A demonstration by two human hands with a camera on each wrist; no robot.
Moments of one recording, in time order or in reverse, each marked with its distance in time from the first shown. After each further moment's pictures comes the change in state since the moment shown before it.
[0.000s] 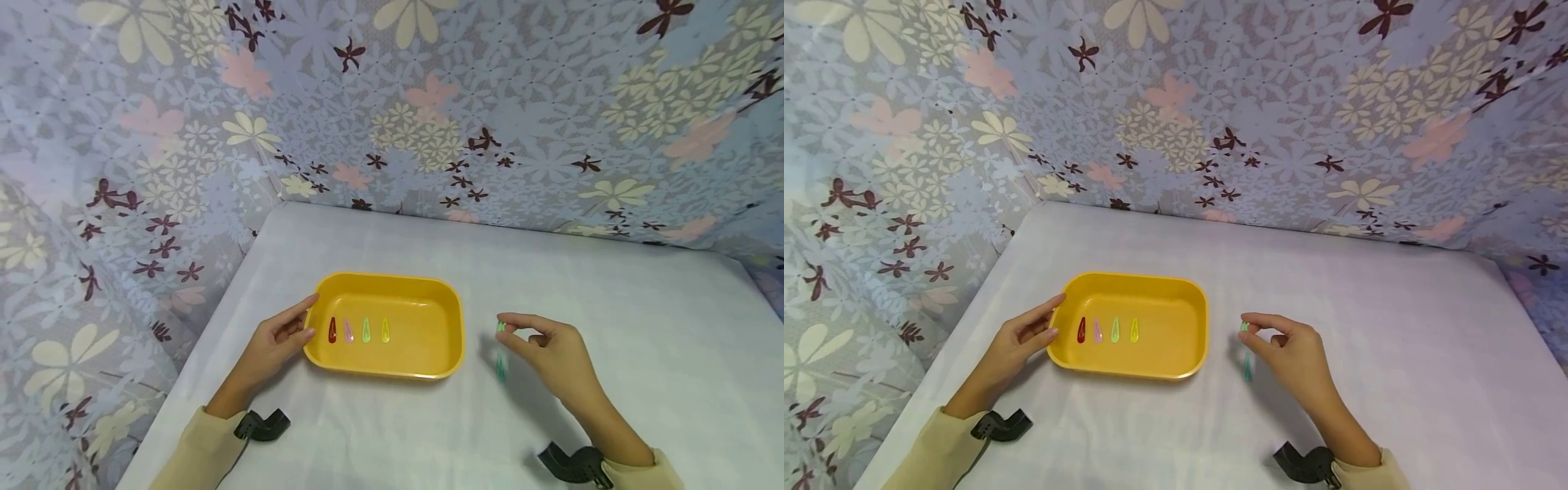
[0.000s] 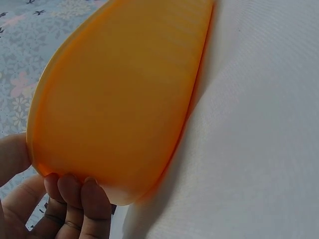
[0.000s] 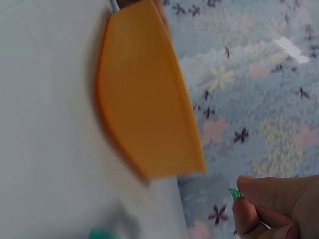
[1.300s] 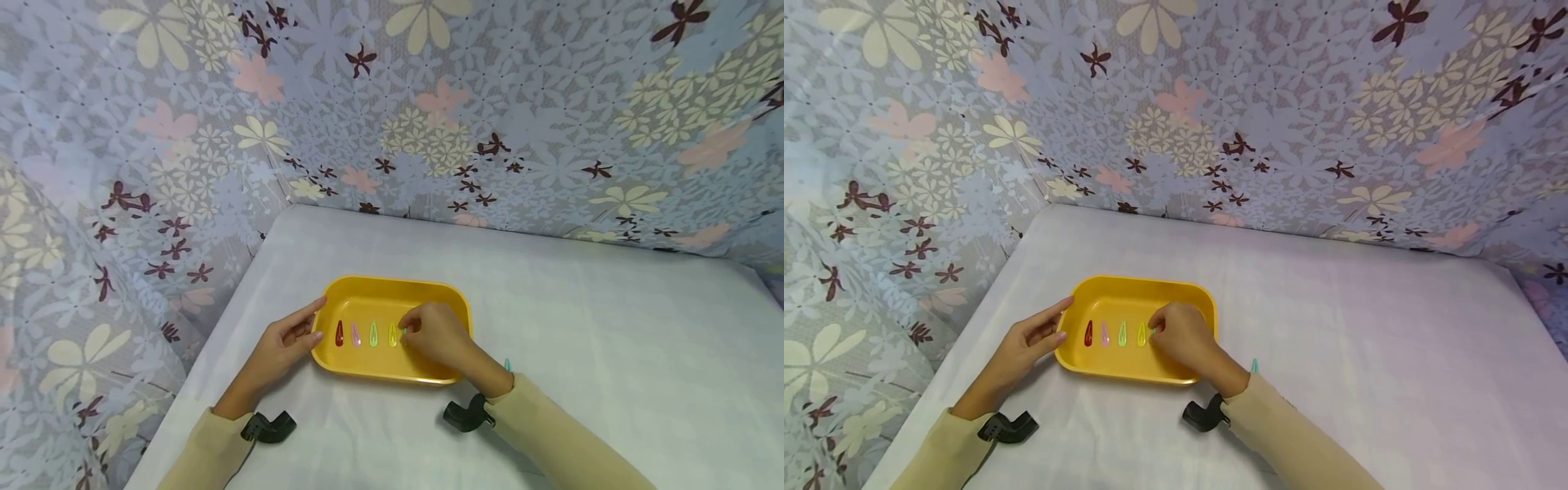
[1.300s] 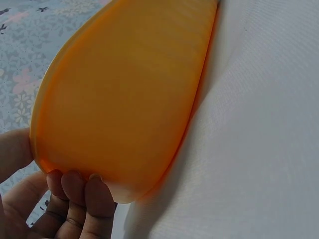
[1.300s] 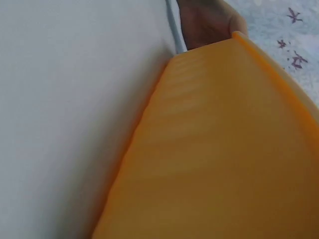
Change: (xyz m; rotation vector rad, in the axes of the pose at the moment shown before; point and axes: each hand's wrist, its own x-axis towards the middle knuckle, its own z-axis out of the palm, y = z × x) left_hand 0.001 -0.001 0.000 -0.022 0.001 -0.044; right_hand 0.066 -0.064 0.133 -0.295 -0.329 -0.173
